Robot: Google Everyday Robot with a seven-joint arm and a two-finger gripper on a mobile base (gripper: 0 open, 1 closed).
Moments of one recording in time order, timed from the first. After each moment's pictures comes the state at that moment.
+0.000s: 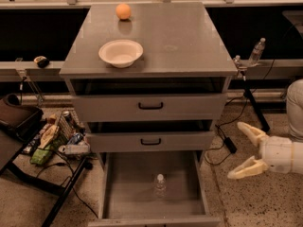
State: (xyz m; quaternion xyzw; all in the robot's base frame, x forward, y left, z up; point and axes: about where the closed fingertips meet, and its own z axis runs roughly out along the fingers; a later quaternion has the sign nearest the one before) arm 0.483 -0.261 0.691 -0.47 0.67 0.26 0.51
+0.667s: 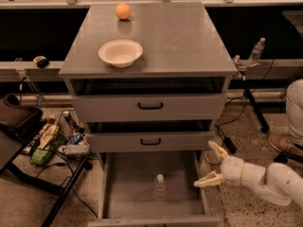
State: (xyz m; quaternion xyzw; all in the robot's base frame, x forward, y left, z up) arm 0.531 -0.209 0.522 -0.44 0.67 0.26 0.54
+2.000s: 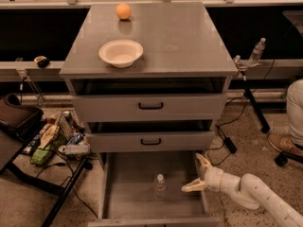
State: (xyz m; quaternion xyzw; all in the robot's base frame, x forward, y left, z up) arm 0.574 -0.187 0.362 -0.40 0.68 0.30 0.54
